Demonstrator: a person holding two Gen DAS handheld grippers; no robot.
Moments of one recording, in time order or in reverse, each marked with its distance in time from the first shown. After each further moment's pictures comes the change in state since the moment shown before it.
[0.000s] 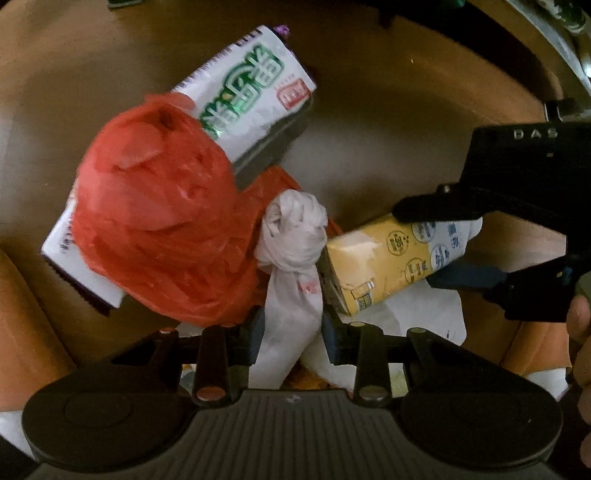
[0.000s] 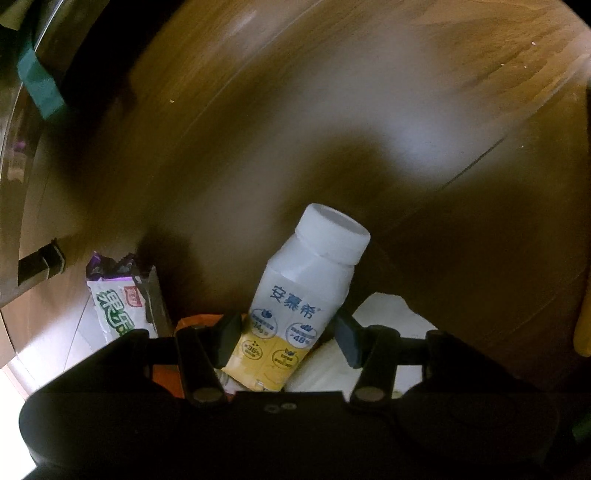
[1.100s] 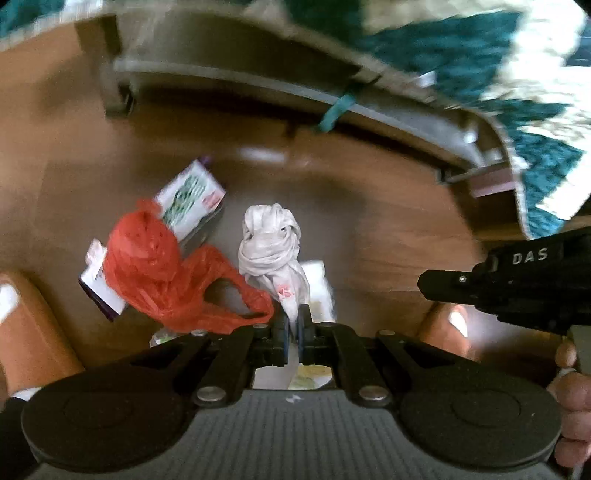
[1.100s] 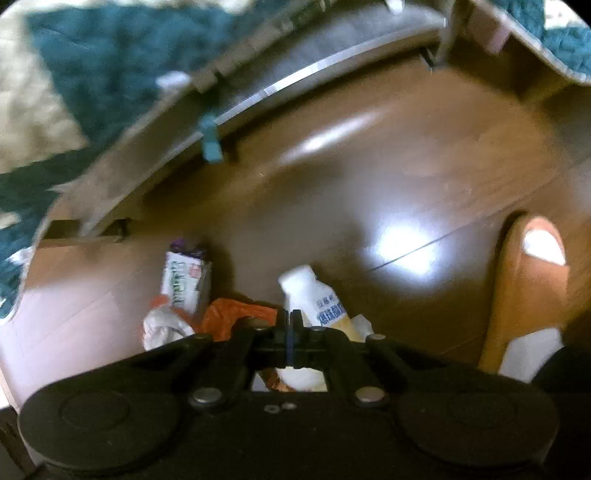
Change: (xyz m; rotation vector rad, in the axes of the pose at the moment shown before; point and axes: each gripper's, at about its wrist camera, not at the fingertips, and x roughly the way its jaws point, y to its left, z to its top) left arm -0.149 -0.028 -0.020 0.024 -0.214 -0.153; right arm -0.159 0.024 -0.058 -0.319 -0.245 -0.037
